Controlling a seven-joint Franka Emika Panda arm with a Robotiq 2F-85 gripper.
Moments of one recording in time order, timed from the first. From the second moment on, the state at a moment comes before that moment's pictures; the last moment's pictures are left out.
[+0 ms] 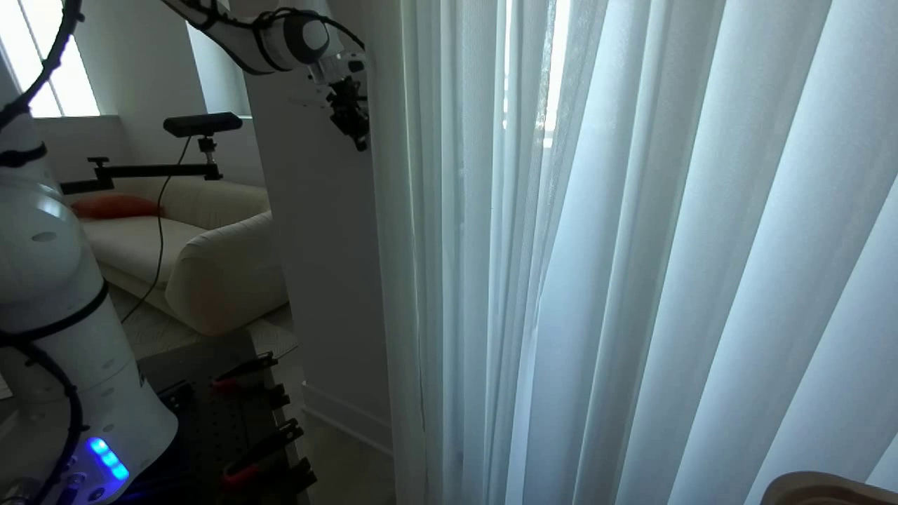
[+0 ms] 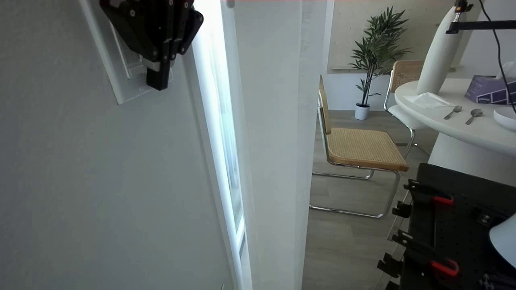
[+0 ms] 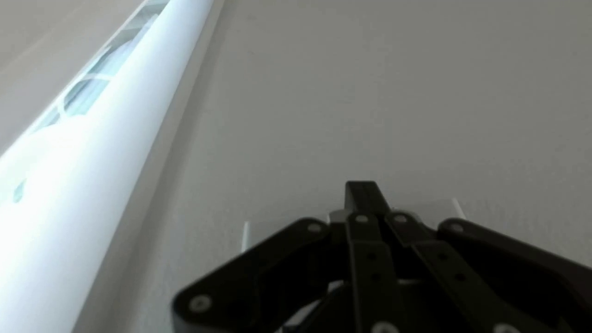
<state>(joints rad) 0.25 0.00 0.33 -2.02 -0.08 2.42 0.30</state>
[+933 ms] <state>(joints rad) 0.28 -0.11 0.33 -2.07 -0.06 2.26 0.30</state>
